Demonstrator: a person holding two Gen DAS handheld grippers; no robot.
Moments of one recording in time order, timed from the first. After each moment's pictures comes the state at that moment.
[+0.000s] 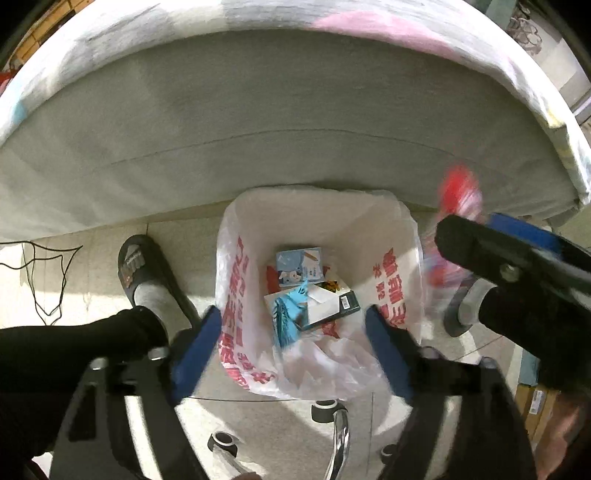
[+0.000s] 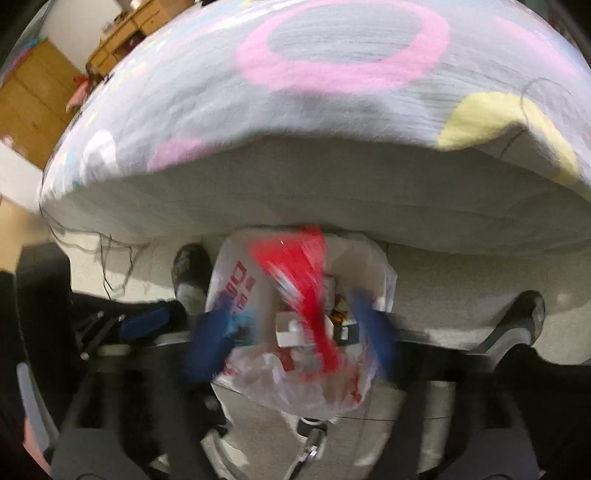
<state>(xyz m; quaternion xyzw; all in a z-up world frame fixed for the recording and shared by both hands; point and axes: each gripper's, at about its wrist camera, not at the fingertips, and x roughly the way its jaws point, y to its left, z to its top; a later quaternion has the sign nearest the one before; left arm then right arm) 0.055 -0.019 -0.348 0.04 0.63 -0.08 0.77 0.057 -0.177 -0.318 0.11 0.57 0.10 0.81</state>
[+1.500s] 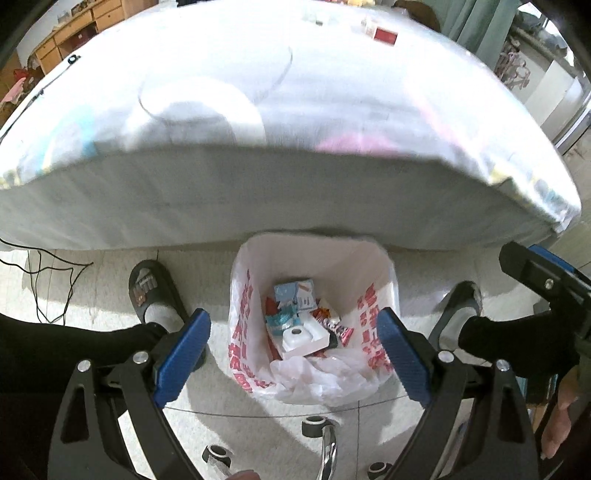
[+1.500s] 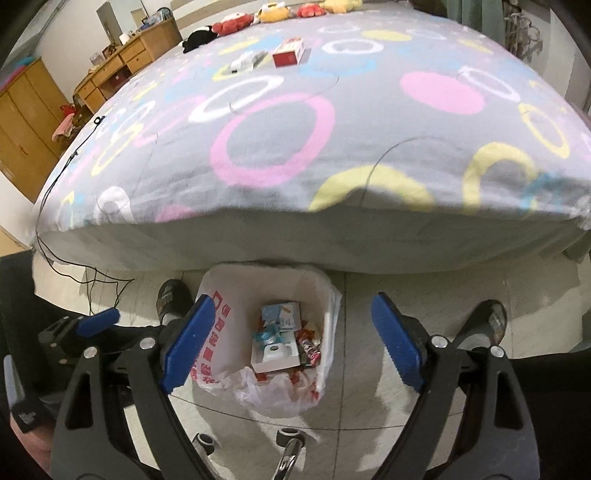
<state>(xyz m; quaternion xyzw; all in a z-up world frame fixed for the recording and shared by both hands) 0.042 -0.005 -0.282 0.00 0.57 -0.09 0.82 0.019 -0.214 -0.256 0.09 0.51 0.04 0.85</state>
